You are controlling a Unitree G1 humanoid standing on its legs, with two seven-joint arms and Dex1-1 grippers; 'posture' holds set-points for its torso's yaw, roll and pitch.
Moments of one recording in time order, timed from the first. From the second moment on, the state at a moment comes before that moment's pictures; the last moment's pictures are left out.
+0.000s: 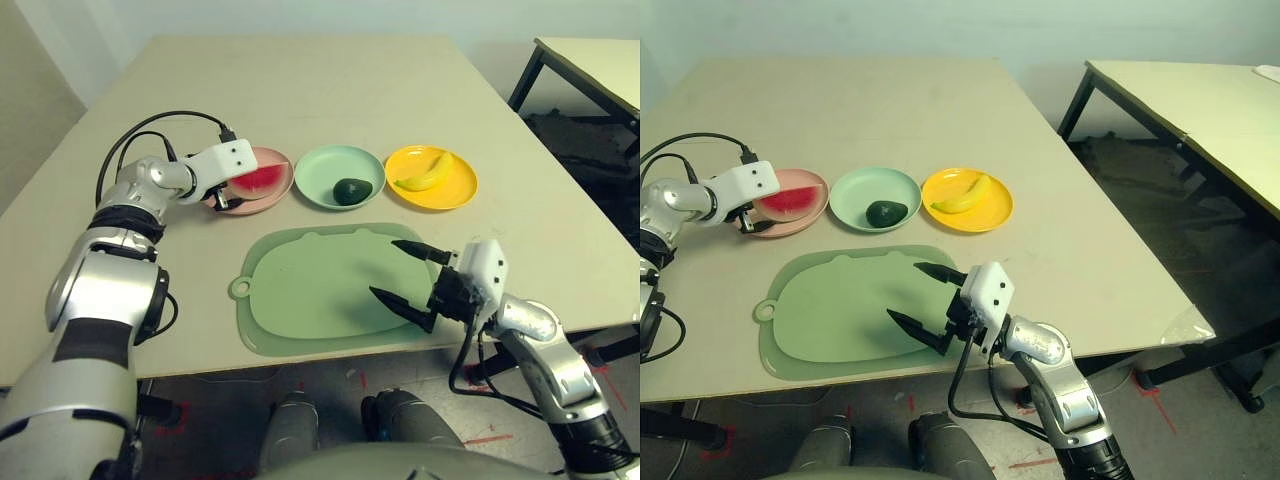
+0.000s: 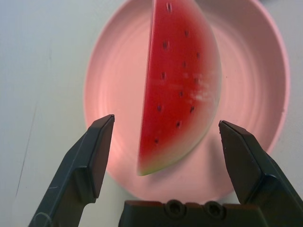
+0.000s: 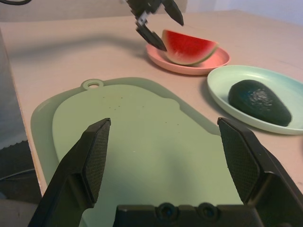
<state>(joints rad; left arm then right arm) -1.11 0.75 -0.26 1.26 0.38 -0.34 -0.88 0.01 -0.41 0.14 -0.30 0.34 0.06 0.84</state>
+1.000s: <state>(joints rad) 0.06 0.49 0.58 0.02 -0.21 0.11 -0.49 0.29 -0.27 -0.18 0.05 0.24 -0.50 0.54</state>
